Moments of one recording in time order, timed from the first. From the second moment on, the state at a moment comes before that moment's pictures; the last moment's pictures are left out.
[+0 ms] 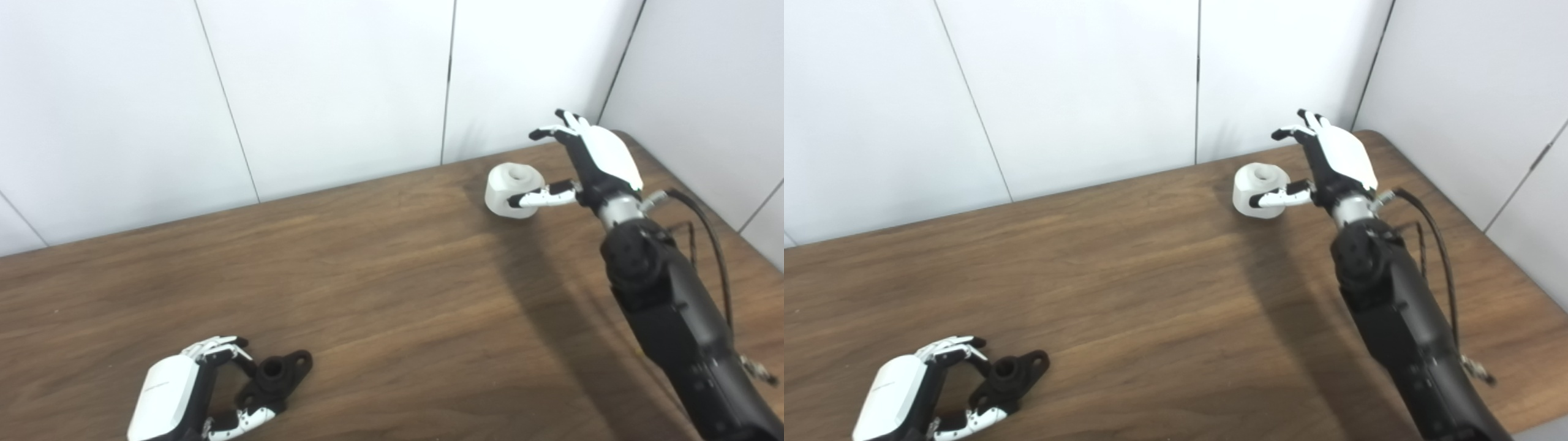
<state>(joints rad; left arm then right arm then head) 0.05 0.30 -0.25 -0.22 0.78 0.06 -0.02 -0.35 -0.52 -0.01 -0.05 -0.69 0.39 0.09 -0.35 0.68</state>
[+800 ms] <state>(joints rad) 0.05 0.30 -0.24 -0.22 0.78 0.06 -0.02 -0.51 -0.58 0.16 0.21 -0.73 0.45 0.19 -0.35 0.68</state>
